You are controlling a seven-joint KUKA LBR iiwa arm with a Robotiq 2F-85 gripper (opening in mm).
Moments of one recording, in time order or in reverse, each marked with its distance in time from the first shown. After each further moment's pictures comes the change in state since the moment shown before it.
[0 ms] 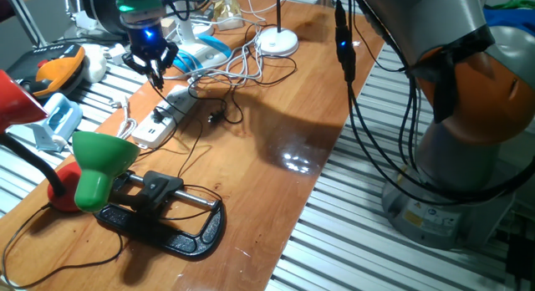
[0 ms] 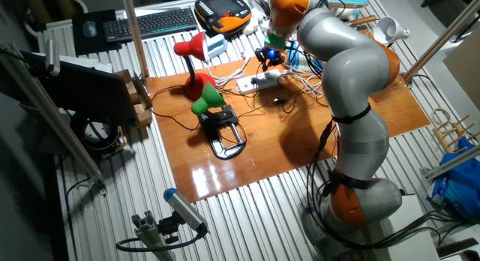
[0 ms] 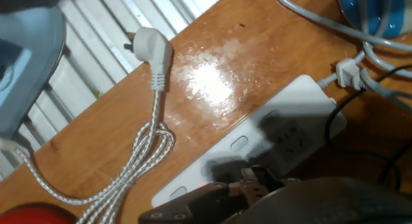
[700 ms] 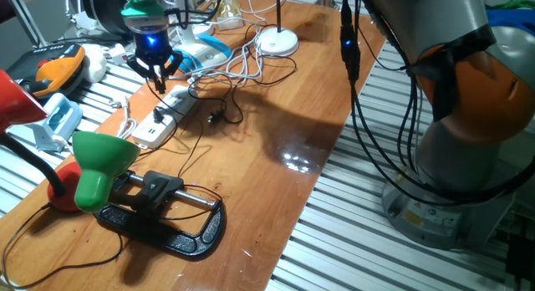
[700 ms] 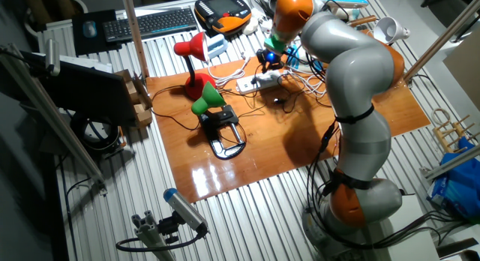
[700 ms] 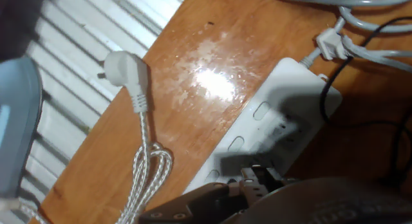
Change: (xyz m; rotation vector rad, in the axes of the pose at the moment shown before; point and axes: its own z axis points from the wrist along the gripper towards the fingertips) arm 0.001 -0.005 0.013 -0.028 -0.010 0.235
